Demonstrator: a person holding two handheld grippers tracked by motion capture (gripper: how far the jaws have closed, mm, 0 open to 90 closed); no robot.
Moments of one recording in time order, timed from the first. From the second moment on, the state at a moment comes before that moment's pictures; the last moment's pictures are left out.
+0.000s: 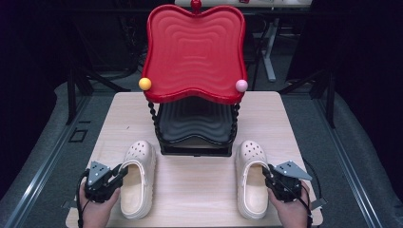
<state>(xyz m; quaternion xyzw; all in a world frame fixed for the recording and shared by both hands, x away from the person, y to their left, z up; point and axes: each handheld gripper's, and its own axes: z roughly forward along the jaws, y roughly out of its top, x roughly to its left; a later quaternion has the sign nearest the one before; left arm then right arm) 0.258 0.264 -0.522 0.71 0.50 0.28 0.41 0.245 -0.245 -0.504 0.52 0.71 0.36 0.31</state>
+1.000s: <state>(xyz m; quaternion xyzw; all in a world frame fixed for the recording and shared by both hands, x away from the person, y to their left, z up) 0.229 0.246 -0.467 0.74 0.44 0.26 0.43 0.209 -0.224 -0.448 0.46 0.73 0.39 0.31</state>
